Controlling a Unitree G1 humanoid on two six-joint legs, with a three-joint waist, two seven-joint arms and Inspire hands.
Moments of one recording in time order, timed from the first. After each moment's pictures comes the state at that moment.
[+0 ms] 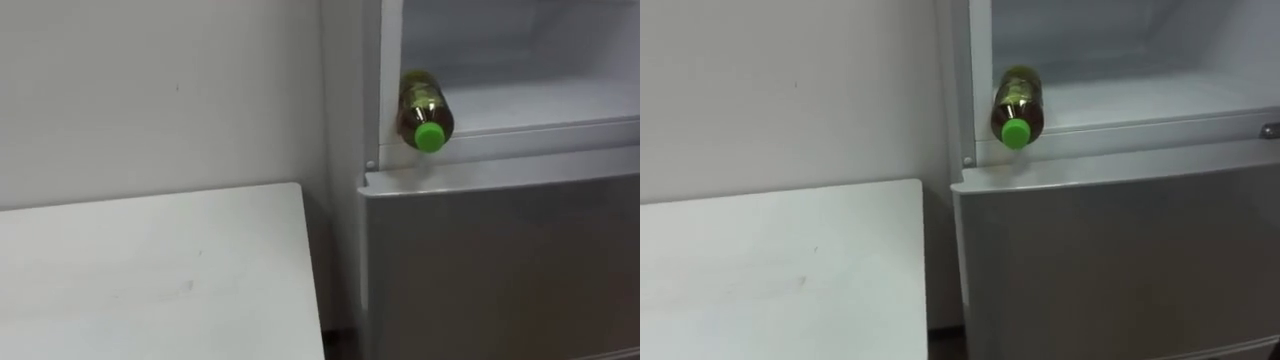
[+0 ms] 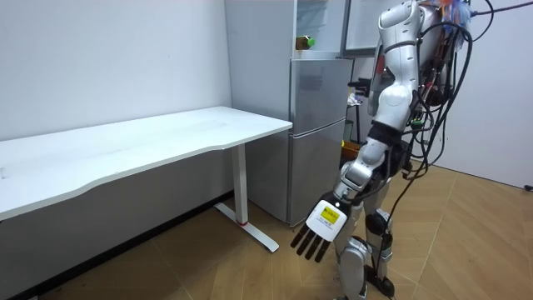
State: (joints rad) left arm 0.43 0.22 0.18 1.04 -0.14 -0.16 0.04; right arm 0.43 -0.24 -0.30 -0.13 0.50 -0.26 -0.38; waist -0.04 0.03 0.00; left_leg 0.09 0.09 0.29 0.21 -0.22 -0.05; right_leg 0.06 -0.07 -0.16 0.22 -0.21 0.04
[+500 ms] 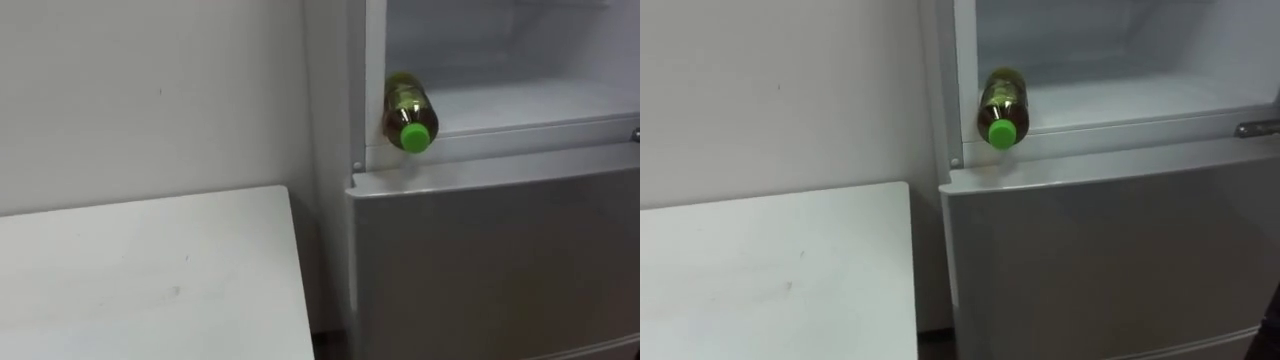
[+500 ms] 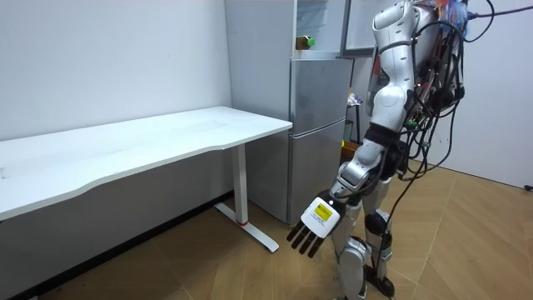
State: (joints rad) left arm 0.44 0.22 0.15 1.04 -0.15 -0.18 0.03; right arm 0.47 -0.23 -0.30 0.23 0.51 -0.31 -0.67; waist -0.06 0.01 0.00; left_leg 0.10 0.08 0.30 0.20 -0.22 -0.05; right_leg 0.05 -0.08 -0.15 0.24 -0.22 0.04
